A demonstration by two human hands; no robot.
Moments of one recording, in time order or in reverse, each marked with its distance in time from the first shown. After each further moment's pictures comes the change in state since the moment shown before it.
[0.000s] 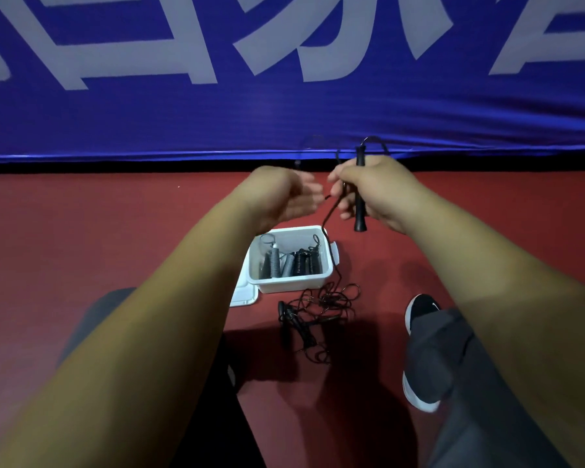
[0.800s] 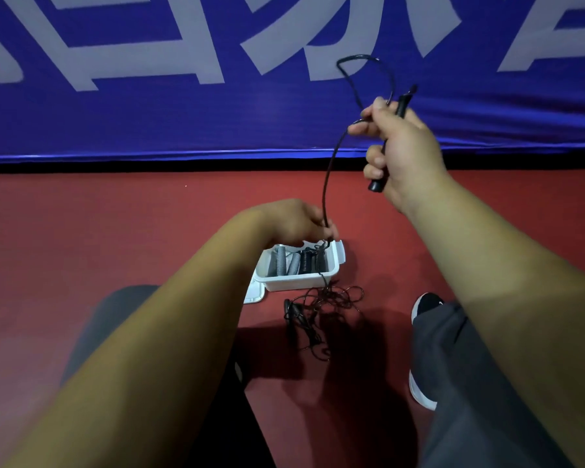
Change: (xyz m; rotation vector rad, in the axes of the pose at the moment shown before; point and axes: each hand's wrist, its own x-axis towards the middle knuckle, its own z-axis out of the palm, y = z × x) left_hand -0.010 -0.025 -0.009 0.897 -0.256 0.006; right_hand 0.000 -0.032 -0.001 0.418 0.222 -0.202
